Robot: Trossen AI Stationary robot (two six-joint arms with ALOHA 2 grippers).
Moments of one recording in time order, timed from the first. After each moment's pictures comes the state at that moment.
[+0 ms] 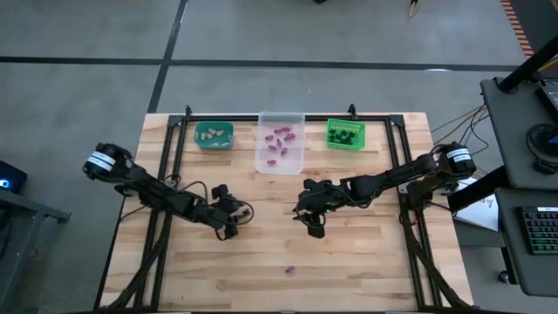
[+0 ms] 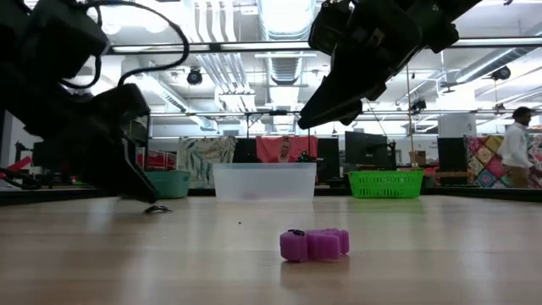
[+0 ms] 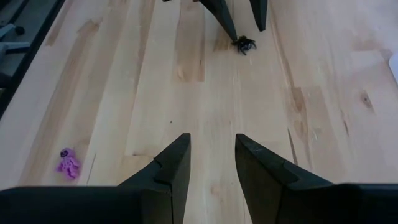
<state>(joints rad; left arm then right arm) -0.38 1.46 0.33 0.30 -0.51 -0.50 0.14 1.60 0.88 0.06 -0.05 0.18</state>
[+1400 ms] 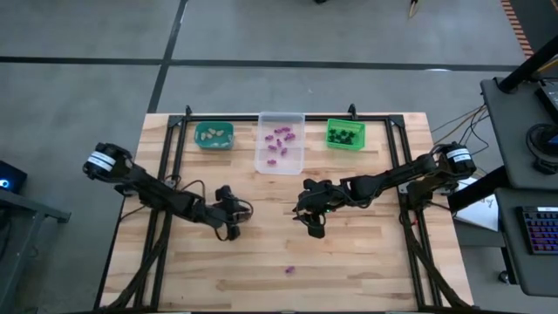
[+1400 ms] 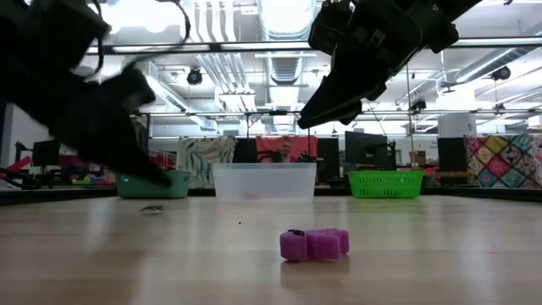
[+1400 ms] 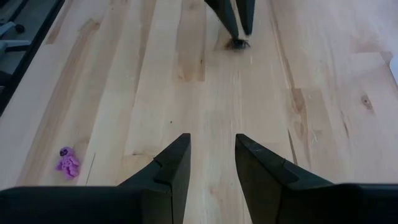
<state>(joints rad) -0.38 1.46 0.34 0.41 -0.49 -0.51 0.14 1.60 0.88 0.06 -0.05 0.17</state>
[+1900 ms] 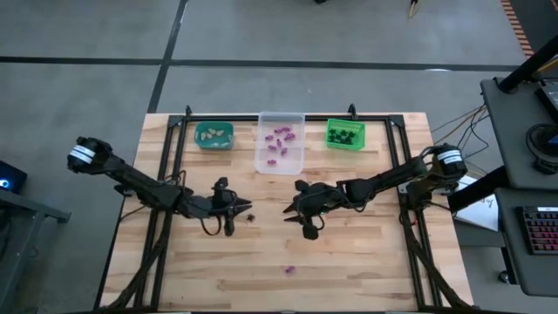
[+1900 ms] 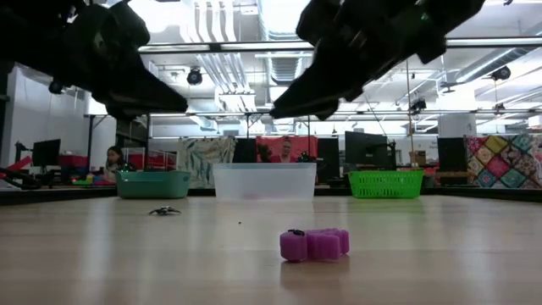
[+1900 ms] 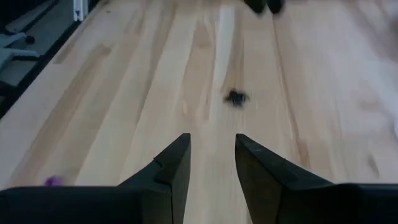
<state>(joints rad) -0.38 1.19 0.34 0.45 -0.54 -0.37 0.15 1.68 0.88 0.28 -0.05 0.06</state>
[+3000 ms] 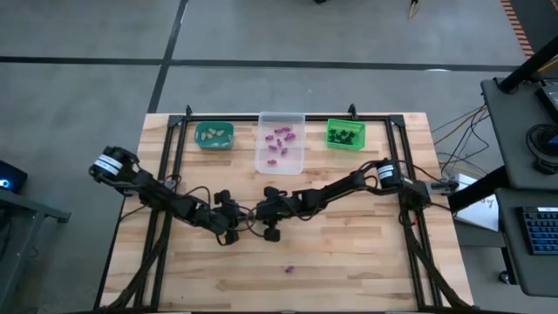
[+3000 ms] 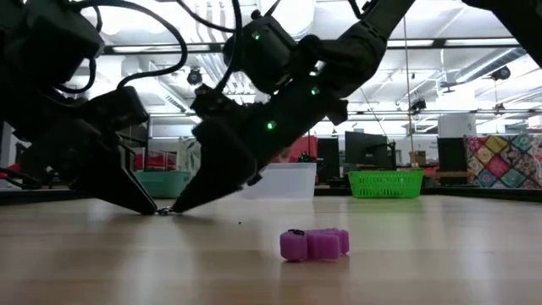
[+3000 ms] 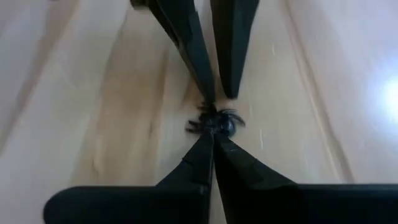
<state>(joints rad) -0.42 1.57 0.35 0.36 -0.46 -0.56 0.10 2.24 1.36 0.23 0.02 0.06</state>
